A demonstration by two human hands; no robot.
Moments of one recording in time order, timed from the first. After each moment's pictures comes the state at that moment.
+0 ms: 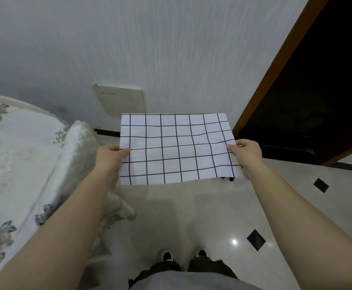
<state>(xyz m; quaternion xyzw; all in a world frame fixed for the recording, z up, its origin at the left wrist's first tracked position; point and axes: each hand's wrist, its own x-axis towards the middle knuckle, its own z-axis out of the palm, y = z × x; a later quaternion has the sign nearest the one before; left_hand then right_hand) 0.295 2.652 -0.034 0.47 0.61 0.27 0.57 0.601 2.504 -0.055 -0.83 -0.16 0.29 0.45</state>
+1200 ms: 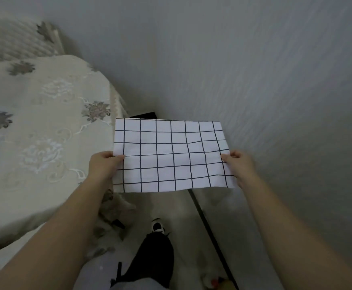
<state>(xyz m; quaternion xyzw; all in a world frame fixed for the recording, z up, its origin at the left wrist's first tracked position) 0.272 2.964 -0.060 0.14 0.79 0.51 0.32 0.565 3.151 -0.067 -0.63 -0.55 0.48 0.26</state>
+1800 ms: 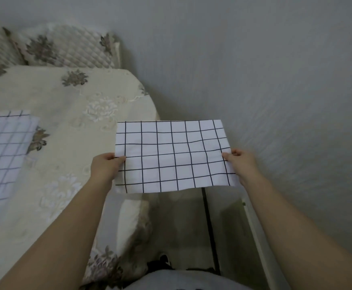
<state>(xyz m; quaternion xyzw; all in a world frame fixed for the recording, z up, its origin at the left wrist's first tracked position) 0.075 3.080 -0.069 -0.03 0.78 0.57 0.25 0.295 3.344 -0.059 -0.53 -0.64 0.53 0.18</state>
